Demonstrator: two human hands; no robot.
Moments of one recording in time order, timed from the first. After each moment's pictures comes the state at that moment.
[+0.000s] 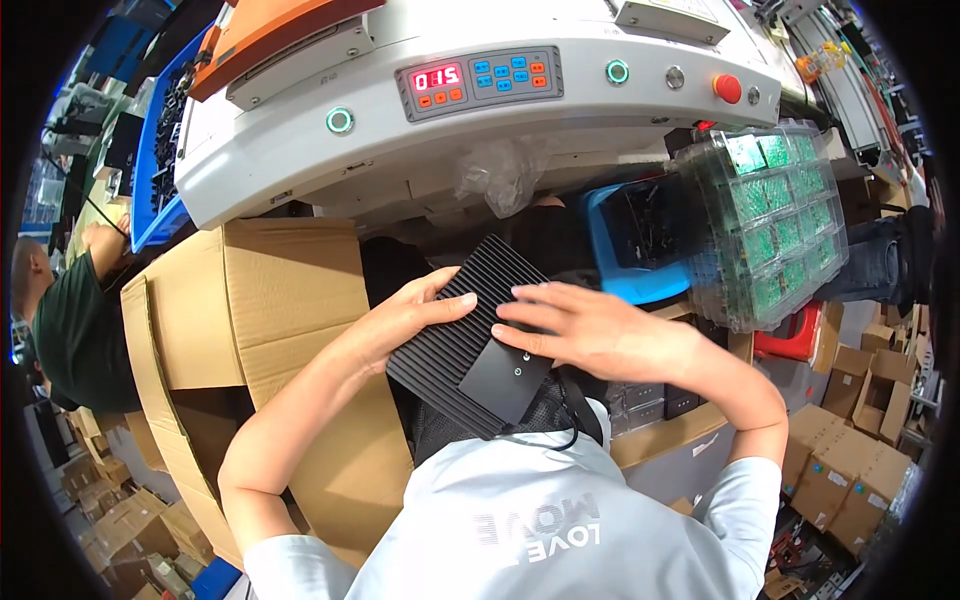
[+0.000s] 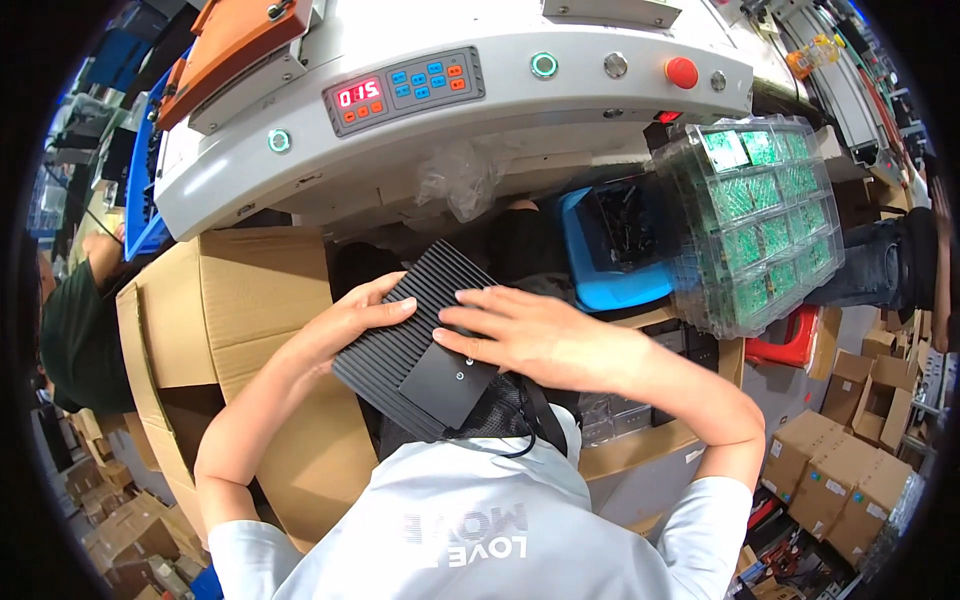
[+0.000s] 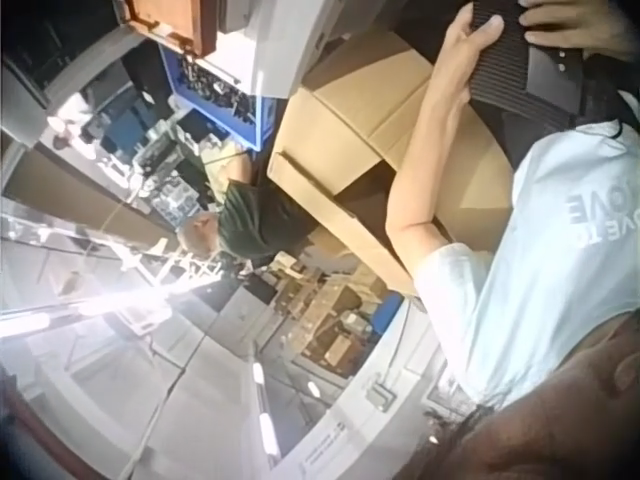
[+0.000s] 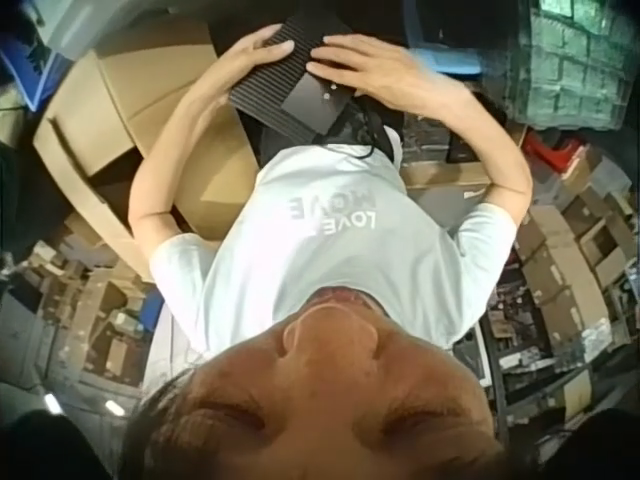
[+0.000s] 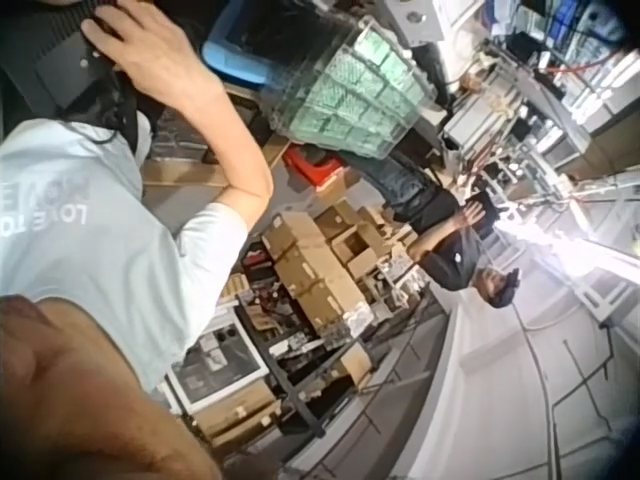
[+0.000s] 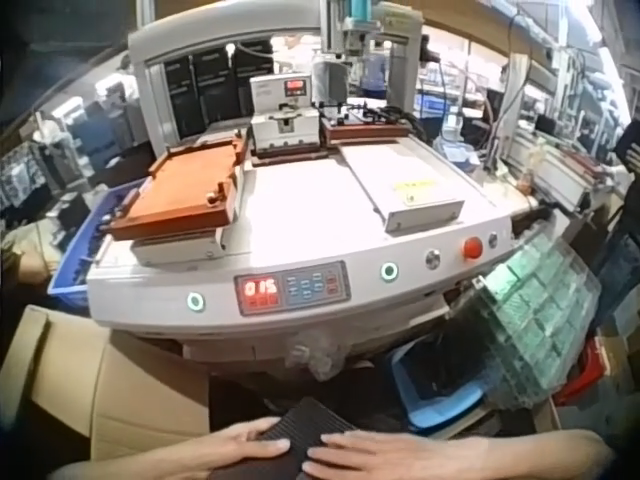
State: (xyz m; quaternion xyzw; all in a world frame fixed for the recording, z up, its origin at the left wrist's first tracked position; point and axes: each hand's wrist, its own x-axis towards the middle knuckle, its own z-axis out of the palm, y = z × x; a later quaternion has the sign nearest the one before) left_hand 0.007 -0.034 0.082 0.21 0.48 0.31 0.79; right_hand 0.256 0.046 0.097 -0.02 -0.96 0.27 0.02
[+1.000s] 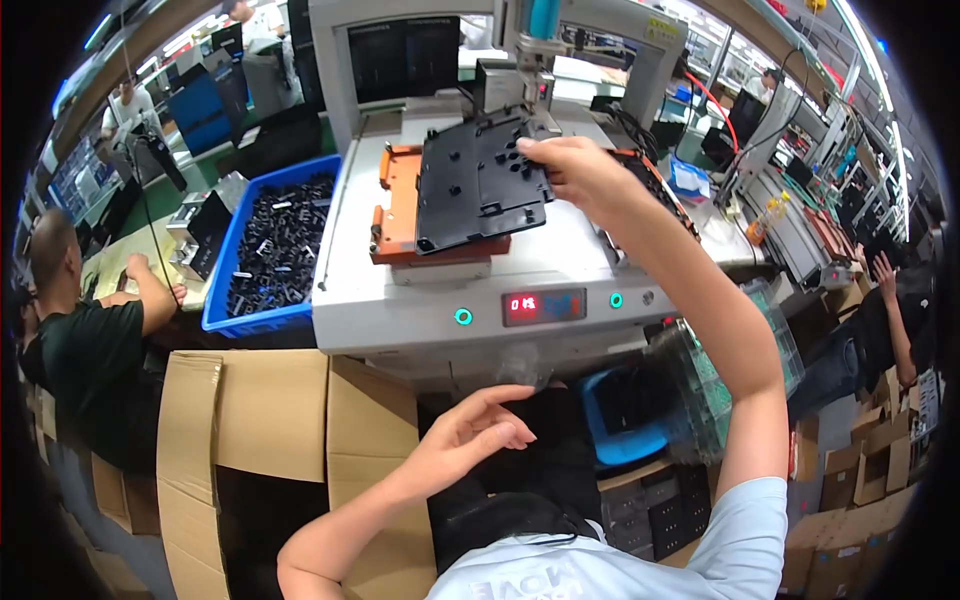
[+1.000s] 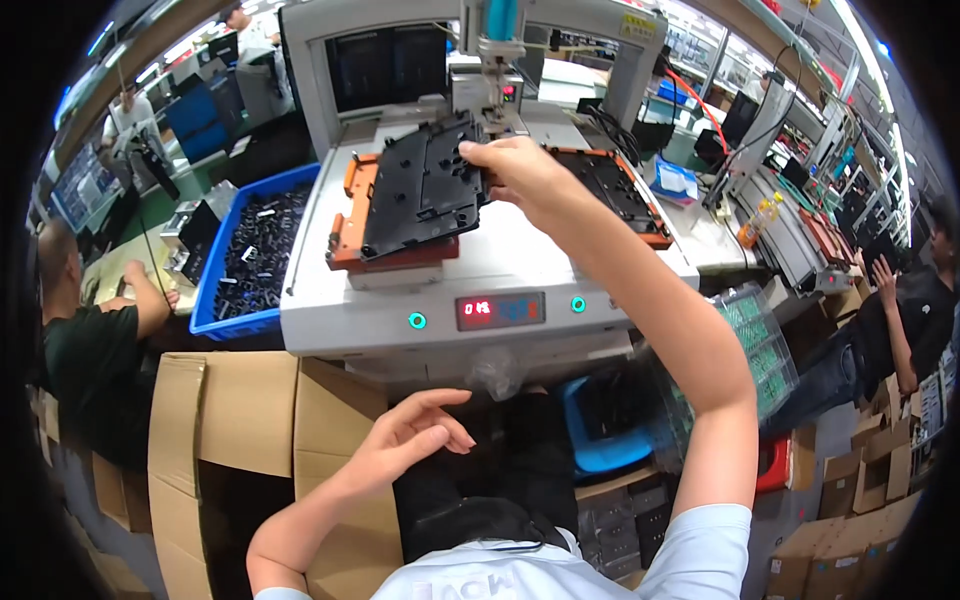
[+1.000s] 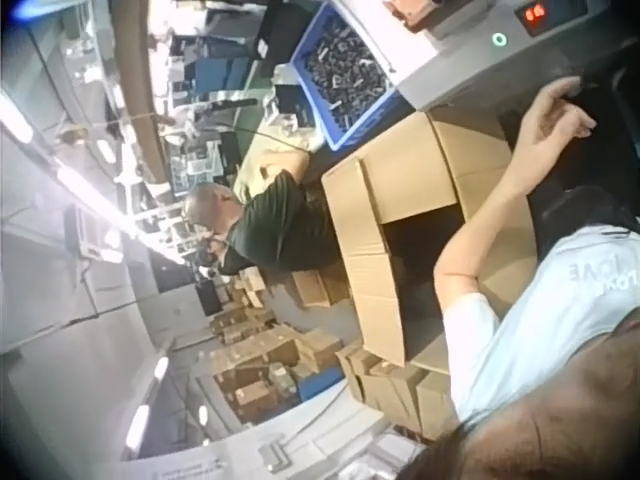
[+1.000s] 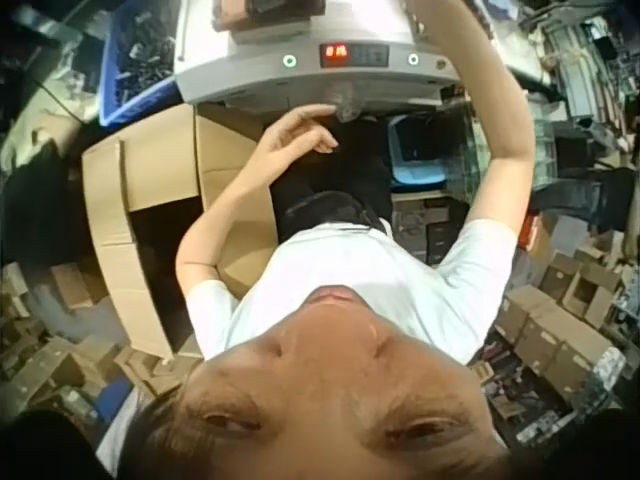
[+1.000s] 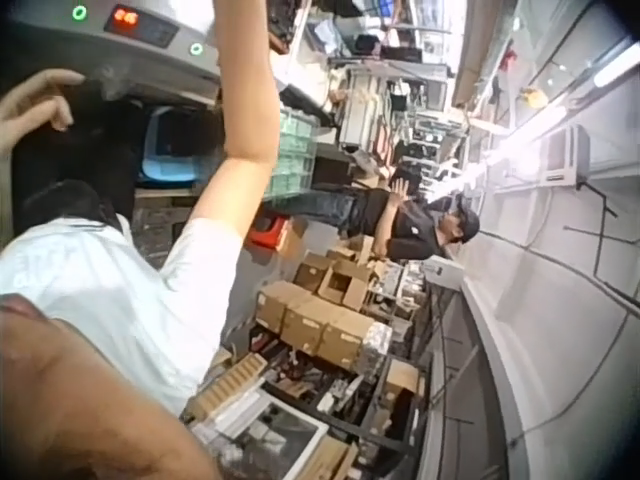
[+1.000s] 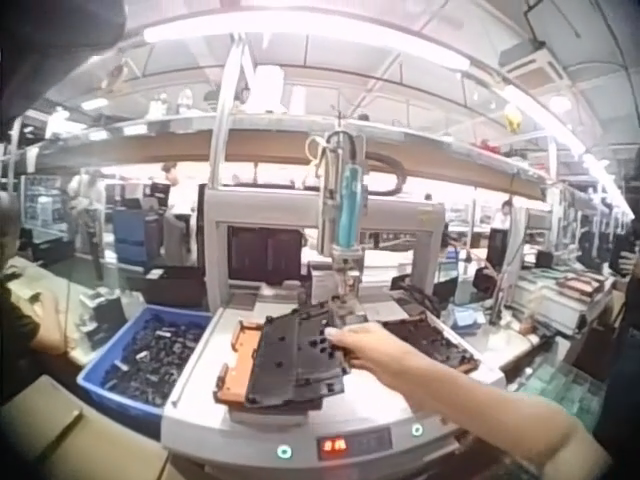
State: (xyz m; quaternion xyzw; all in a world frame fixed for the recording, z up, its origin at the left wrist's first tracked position) left_hand -0.016 -0.061 0.175 0.48 0.35 0.51 0.62; right_hand 0.082 0.208 0.303 -0.32 -0.69 0.58 0.30
